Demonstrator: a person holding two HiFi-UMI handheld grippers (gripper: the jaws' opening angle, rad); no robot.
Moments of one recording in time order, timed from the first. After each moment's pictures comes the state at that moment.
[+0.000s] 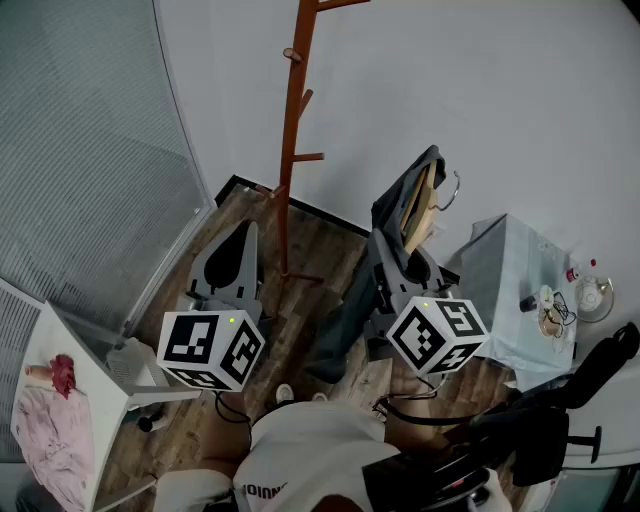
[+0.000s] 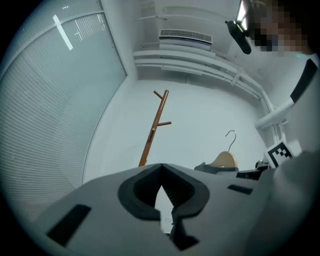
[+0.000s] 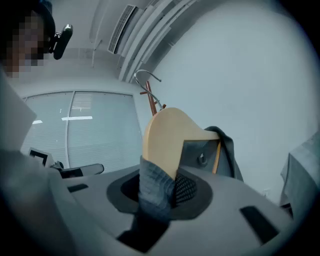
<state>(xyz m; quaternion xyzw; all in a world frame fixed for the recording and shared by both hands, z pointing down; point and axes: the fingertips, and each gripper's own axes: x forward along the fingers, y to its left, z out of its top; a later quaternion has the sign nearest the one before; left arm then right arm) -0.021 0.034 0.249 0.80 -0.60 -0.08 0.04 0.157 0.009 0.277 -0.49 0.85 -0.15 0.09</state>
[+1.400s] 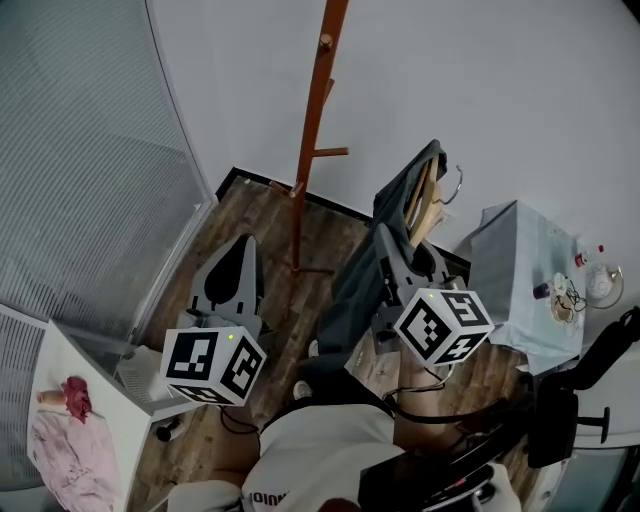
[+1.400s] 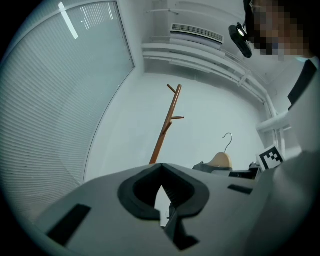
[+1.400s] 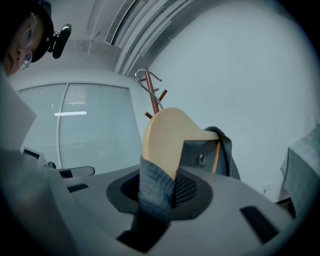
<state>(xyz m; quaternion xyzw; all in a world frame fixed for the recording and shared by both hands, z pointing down) -0.073 0.028 0.278 0.80 -0.59 -0.08 0.08 0.117 -0.014 0.301 -0.51 0.84 -0.16 0.07</state>
